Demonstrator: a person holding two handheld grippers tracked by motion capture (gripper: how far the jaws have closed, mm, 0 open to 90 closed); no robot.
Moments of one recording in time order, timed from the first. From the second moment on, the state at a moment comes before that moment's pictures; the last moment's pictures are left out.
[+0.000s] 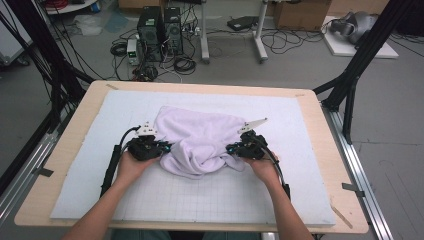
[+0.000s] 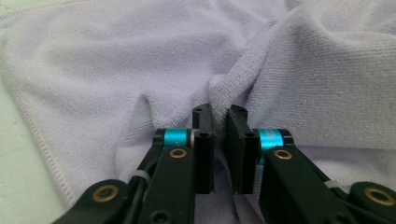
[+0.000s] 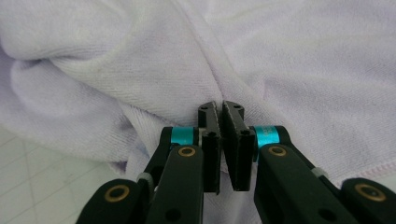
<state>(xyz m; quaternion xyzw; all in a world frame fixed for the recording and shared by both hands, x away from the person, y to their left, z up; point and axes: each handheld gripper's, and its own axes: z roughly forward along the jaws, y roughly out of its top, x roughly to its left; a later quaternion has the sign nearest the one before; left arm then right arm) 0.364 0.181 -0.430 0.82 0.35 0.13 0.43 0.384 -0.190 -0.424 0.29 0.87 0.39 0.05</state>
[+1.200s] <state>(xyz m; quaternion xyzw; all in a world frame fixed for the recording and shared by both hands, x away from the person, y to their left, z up) 0.317 0.143 -0.445 0.86 0.27 0.12 0.42 0.319 -0.127 -0.429 0.17 0.90 0.38 0.09</state>
